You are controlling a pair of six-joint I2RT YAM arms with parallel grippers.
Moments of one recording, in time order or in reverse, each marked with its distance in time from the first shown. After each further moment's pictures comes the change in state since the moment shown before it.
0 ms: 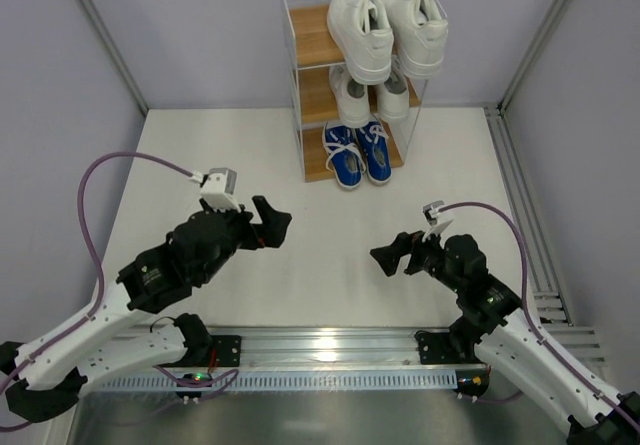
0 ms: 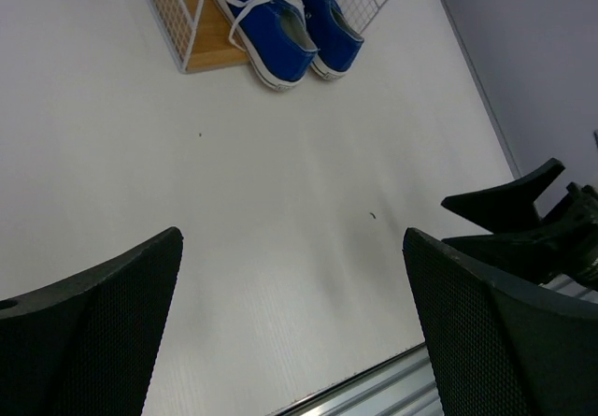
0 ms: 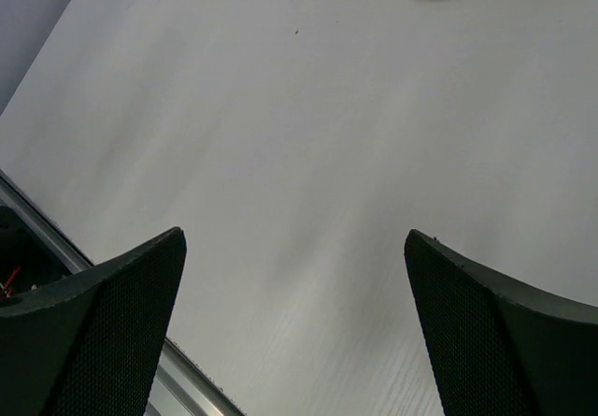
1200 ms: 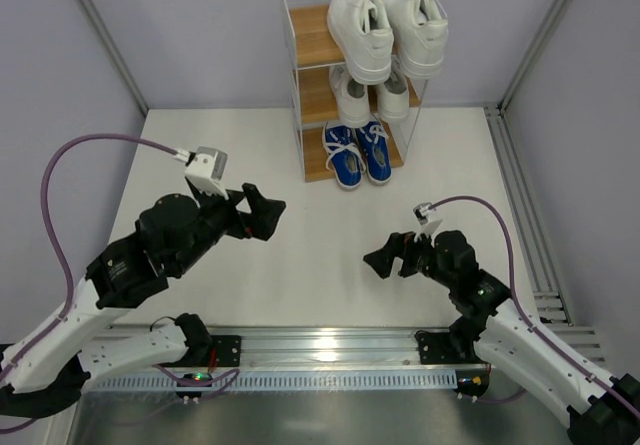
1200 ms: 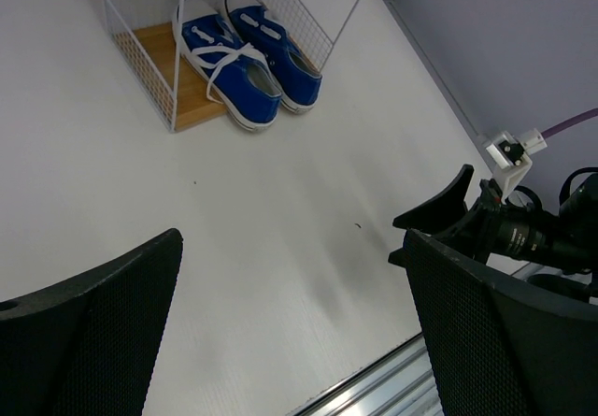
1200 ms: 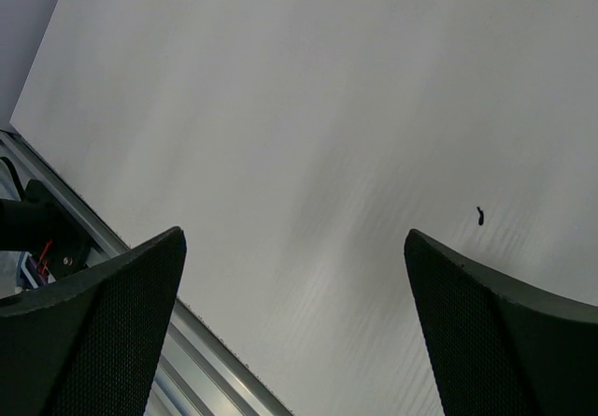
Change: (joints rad) left arm 0.000 0.102 0.323 -0.128 0.089 0.191; right arm 0.000 0.132 -0.014 0.038 -0.092 0.082
